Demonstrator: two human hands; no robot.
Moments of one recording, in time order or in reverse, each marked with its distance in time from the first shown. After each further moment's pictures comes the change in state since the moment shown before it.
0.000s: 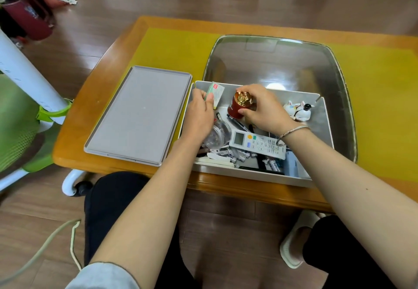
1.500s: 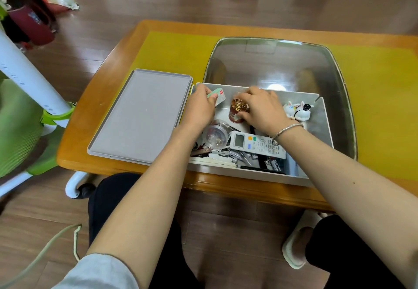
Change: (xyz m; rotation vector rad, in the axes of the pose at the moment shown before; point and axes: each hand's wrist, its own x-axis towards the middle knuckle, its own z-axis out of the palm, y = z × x) left_hand 0.017 0.020 -0.016 0.069 -0.135 -0.107; right_hand 0.006 -0.005 0.005 -0.517 -0.071 0.001
